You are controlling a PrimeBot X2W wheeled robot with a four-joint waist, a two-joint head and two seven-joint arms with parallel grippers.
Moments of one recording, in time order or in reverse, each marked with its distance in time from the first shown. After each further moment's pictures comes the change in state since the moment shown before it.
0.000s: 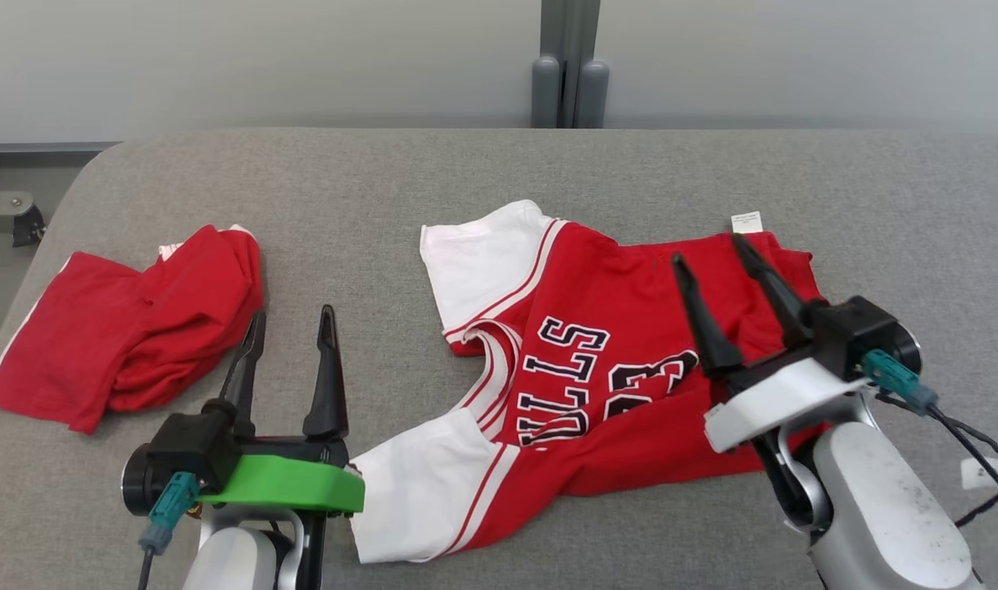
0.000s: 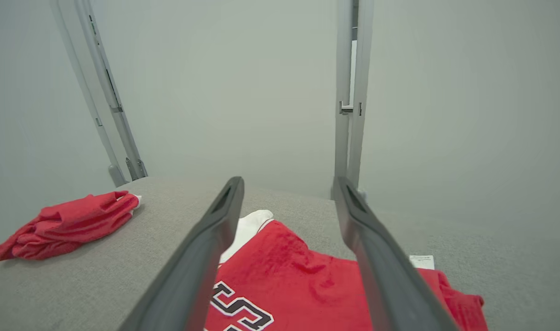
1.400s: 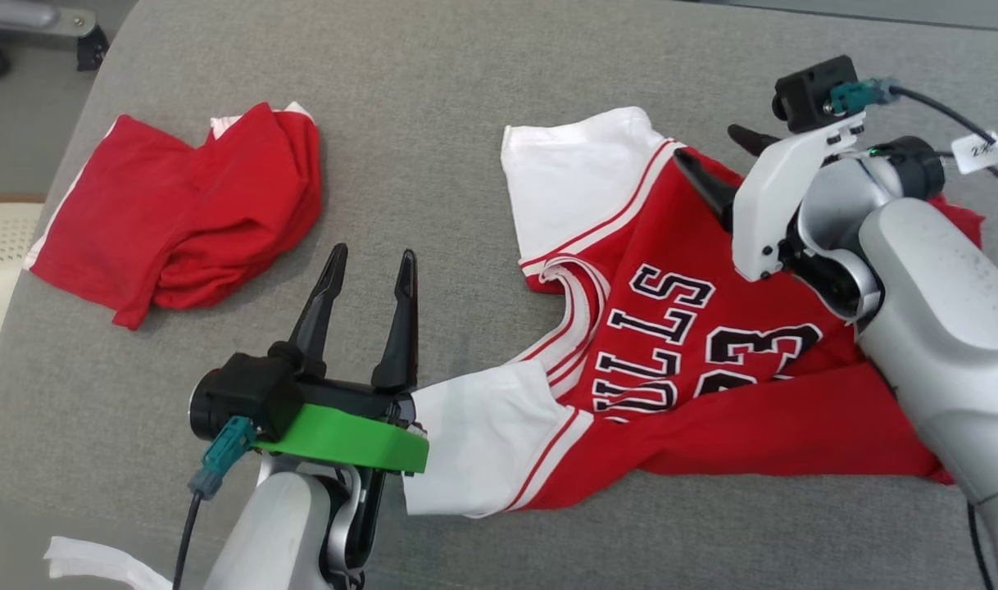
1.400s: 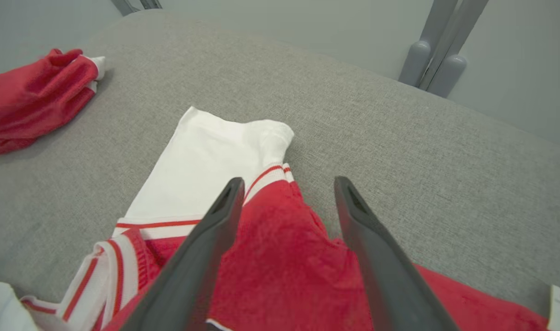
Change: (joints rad) left arm -0.127 0.000 -0.151 -0.005 -0.078 -0.006 0.000; right arm -0.511 -0.196 0.244 0.269 0.318 0.000 0.562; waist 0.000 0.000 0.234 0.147
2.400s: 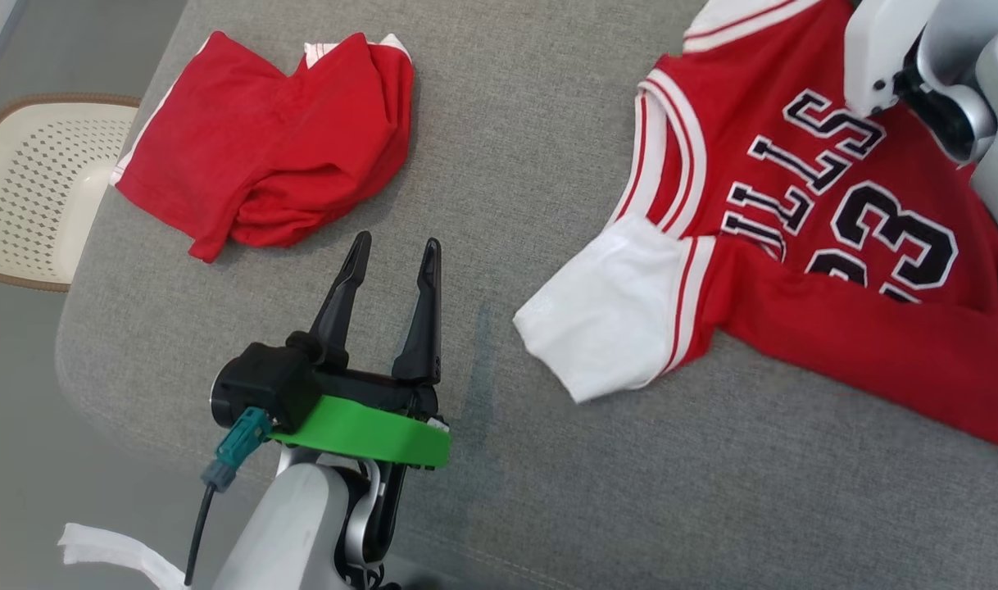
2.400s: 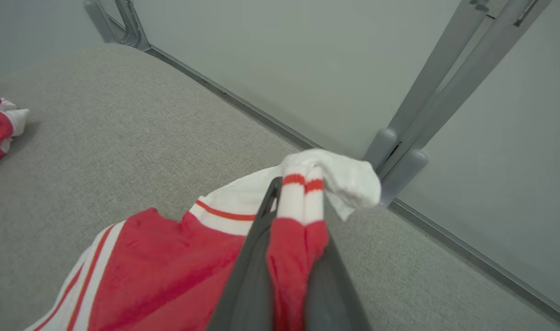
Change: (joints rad) left arm -0.026 0.000 -0.062 -0.022 -0.052 0.026 0.000; right arm -0.408 -0.131 0.255 0.324 0.062 0.000 -0.174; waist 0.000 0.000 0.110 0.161
